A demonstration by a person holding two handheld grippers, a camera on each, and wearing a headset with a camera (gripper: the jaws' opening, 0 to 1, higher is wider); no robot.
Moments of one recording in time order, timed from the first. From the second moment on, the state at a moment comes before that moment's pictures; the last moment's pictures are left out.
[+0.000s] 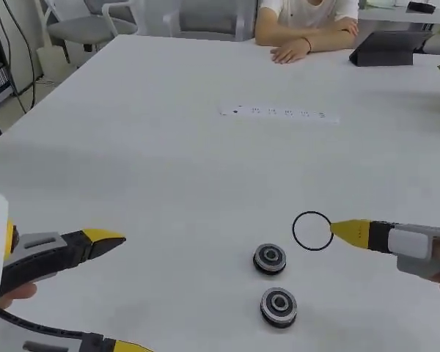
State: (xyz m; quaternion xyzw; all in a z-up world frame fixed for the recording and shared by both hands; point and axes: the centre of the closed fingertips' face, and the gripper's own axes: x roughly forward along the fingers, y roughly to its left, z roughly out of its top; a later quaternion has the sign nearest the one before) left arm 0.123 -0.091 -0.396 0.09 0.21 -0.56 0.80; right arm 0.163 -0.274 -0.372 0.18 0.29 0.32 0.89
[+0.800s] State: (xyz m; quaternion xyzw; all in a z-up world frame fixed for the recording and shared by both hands) left arm 0.125 -0.089 -0.397 0.09 0.21 -0.55 0.80; right arm 0.173 -0.230 -0.341 0.12 0.27 0.38 0.88
